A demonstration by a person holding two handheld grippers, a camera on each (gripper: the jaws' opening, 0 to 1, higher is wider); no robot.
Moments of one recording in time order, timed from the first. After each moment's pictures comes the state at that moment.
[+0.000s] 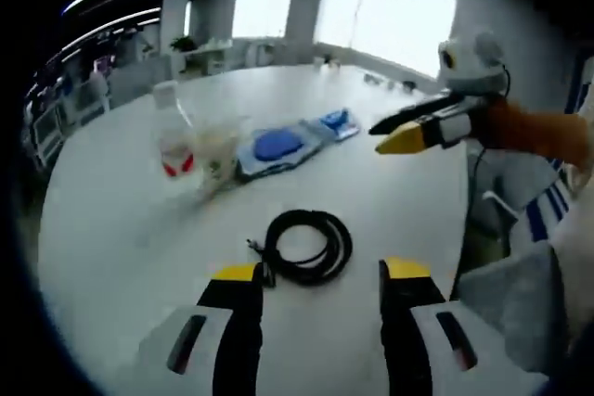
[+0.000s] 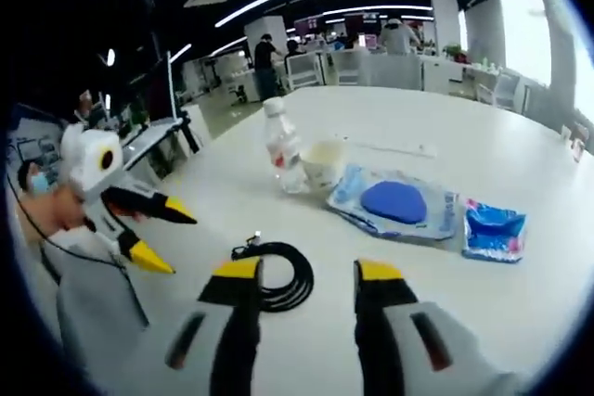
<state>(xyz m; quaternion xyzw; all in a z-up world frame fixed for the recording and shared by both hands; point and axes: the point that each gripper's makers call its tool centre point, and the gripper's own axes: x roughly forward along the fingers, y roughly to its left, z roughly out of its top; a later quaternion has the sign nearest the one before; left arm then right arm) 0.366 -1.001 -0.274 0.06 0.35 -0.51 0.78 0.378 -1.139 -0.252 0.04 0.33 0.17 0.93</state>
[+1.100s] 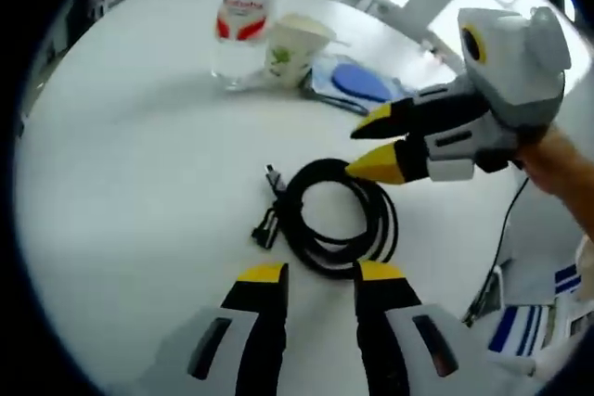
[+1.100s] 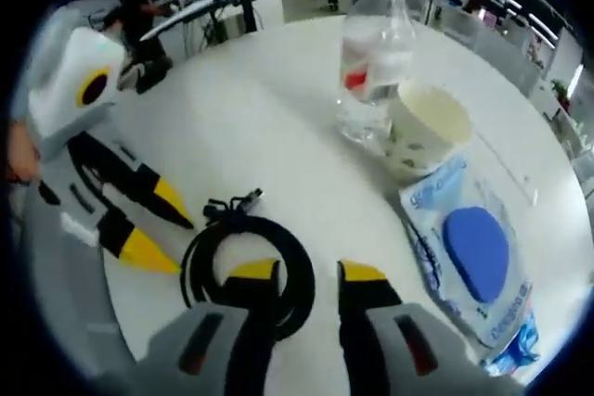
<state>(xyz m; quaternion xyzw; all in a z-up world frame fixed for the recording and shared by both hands) 0.374 -1.010 -0.357 -0.04 0.54 -0.33 0.77 0.436 -1.082 -0.356 -0.16 0.47 0.34 0.80</state>
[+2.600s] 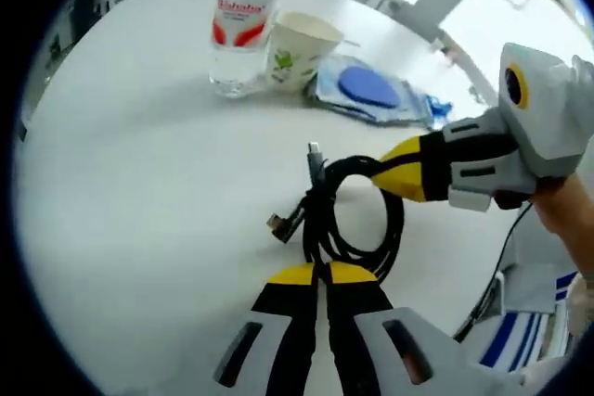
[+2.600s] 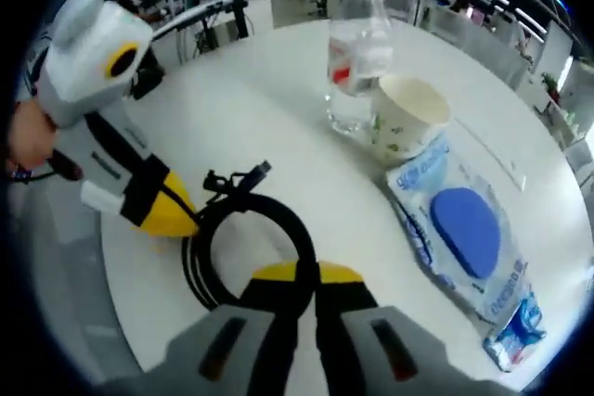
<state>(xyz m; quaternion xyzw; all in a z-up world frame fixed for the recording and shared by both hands) 0.392 -1.025 -0.338 -0.03 0.54 -0.32 0.78 0.422 -1.106 -0.334 -0.15 0.45 0.31 0.83</state>
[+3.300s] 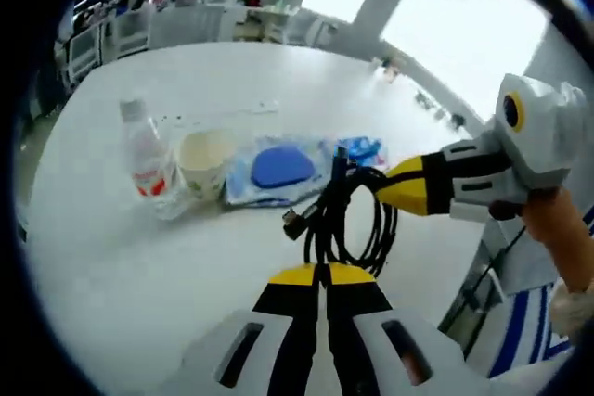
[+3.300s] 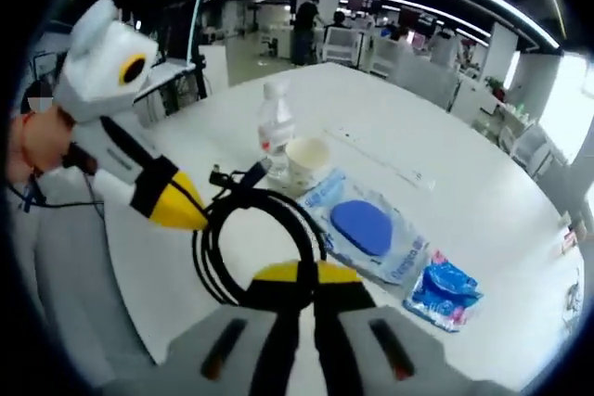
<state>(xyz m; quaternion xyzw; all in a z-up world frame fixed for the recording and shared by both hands) 0.400 -1.111 -0.225 0.01 0.43 -0.43 0.80 0.401 -1.195 -0.217 -0.12 0.37 0.21 0.90</state>
